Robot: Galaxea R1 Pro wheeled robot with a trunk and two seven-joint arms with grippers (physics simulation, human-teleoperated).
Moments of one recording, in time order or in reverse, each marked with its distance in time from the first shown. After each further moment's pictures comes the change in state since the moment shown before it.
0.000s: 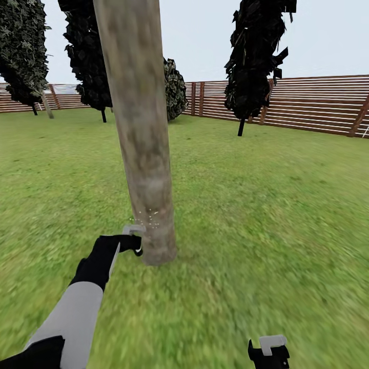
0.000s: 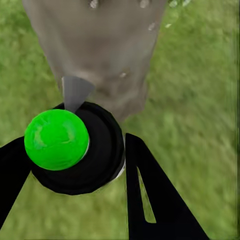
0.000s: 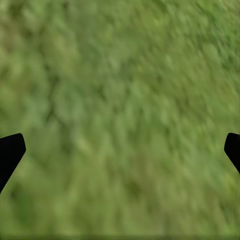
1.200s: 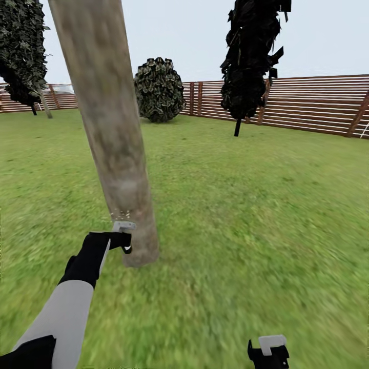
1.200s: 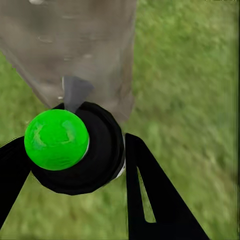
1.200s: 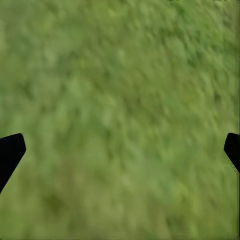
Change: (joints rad) left arm -0.005 0.055 0.006 -0.044 -0.004 0.046 0.005; right arm 0.000 0.002 0.000 -0.001 -0.001 0.000 0.000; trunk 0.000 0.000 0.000
